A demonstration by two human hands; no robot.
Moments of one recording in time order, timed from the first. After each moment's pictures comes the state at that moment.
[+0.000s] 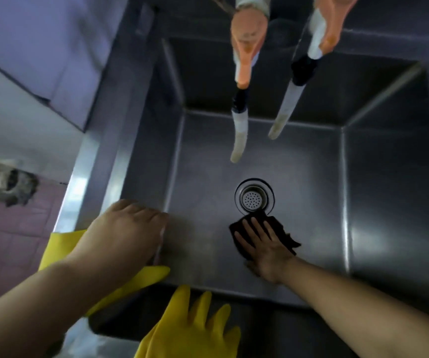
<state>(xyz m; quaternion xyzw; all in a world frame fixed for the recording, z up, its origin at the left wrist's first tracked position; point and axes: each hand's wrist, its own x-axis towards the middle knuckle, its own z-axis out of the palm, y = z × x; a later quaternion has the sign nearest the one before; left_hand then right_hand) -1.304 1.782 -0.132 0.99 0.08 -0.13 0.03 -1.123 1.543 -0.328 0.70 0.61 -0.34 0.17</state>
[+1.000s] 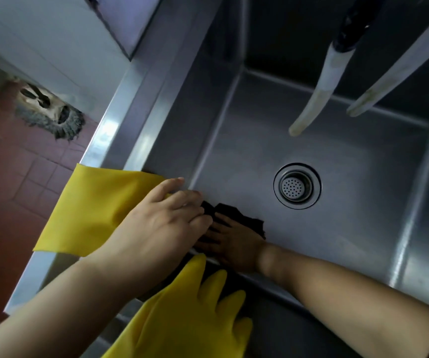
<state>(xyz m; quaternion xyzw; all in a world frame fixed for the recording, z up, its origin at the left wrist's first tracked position) -1.331 1.732 -0.158 0.99 0.12 -0.09 0.06 -1.193 1.621 -0.371 0.44 0.87 -0.20 0.07</state>
